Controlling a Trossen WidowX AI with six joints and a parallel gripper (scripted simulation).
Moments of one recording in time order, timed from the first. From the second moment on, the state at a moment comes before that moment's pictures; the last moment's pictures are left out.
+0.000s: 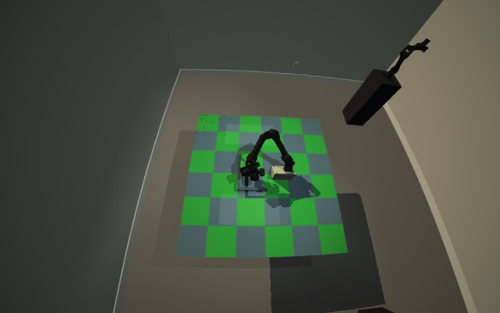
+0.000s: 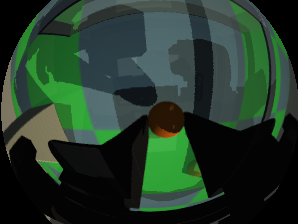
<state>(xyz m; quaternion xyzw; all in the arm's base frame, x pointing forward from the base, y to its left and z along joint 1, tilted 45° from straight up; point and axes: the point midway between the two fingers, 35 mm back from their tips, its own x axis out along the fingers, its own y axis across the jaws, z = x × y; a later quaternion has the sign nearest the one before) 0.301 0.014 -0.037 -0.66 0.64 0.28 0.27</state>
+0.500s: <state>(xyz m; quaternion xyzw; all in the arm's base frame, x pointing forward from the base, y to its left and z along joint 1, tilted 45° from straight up) 0.300 0.081 0.028 -0.67 0.64 0.28 0.27</state>
